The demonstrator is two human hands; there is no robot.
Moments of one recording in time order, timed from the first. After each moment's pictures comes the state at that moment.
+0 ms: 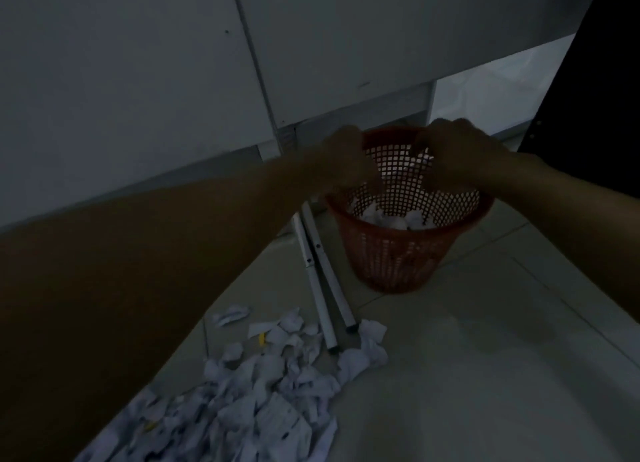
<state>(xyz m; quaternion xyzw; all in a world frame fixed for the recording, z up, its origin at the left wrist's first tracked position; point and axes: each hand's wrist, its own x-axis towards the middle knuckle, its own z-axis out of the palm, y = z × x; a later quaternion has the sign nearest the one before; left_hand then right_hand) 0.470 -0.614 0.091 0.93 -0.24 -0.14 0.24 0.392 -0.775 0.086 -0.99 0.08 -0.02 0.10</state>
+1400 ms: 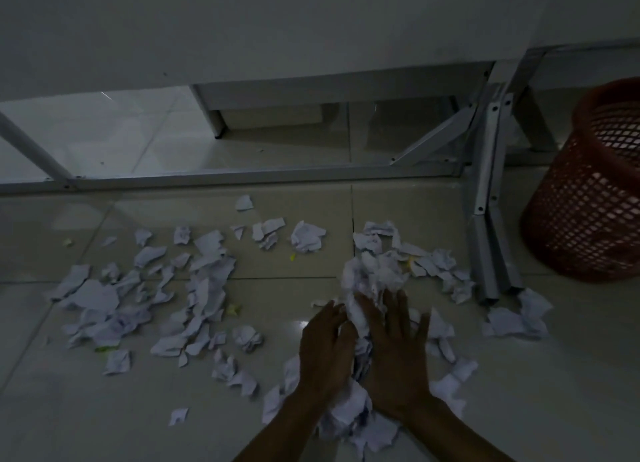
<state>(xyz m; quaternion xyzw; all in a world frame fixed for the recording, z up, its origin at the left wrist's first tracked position) 0.219 -0.313 -0.150 0.85 0.12 0.00 0.51 0.220 -0.430 -0.179 -0.97 -0.09 -0.03 0.20</state>
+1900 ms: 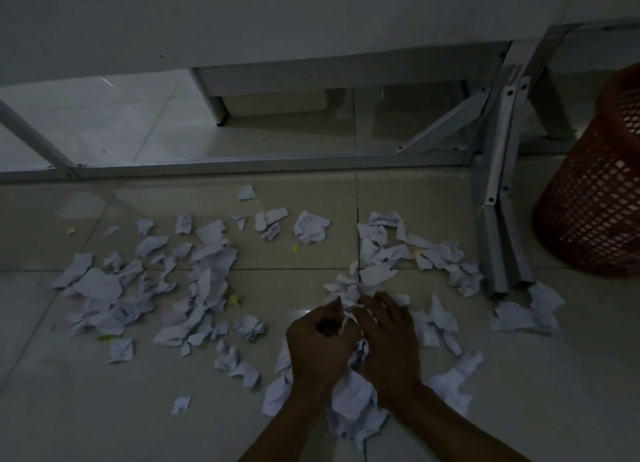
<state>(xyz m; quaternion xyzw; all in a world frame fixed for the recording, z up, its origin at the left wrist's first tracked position) 0.213 -0.311 -0.139 0.80 0.17 0.13 0.56 0.229 -0.422 -0.196 -0.93 -0.17 -0.14 0.29</state>
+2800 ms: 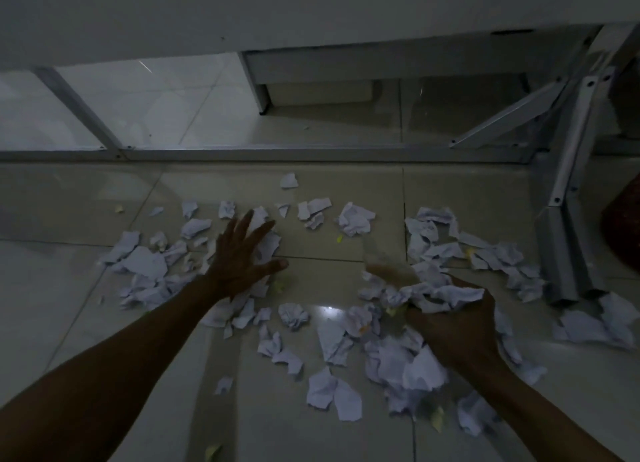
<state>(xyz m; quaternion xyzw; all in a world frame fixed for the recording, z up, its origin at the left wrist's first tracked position) 0.295 -0.065 -0.139 0.98 0.03 -0.07 0.17 0.256 -0.426 -0.134 -0.84 -0.05 -0.08 0.54</state>
